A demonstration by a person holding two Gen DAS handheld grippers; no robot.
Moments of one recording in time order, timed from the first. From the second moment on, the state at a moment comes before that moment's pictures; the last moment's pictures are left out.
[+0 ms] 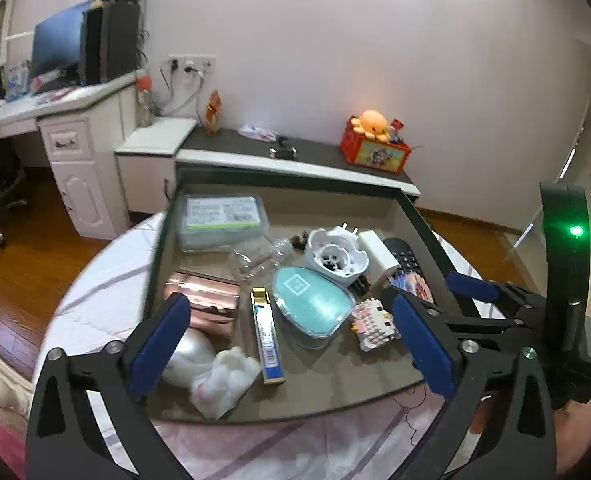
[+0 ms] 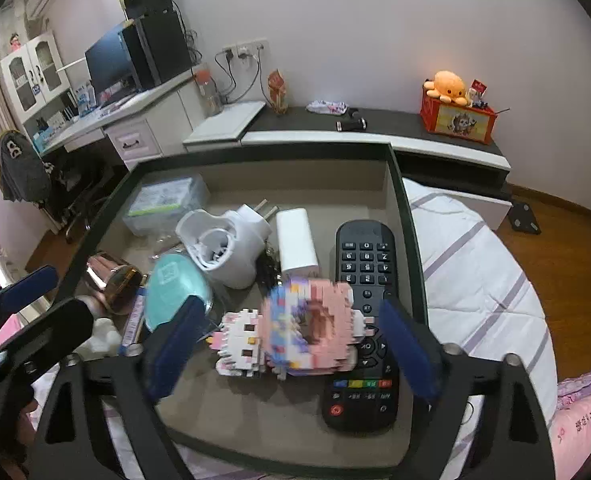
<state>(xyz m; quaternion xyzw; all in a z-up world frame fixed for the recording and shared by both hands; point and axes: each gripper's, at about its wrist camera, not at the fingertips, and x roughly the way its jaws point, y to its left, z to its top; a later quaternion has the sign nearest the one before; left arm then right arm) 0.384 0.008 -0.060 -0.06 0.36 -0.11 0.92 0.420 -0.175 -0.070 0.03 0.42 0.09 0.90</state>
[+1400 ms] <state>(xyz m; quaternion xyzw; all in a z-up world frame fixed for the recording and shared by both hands) 0.110 0.045 0.002 -0.02 0.28 -0.05 0.96 0.098 -0.174 0.028 0.07 0.26 0.04 0.96</state>
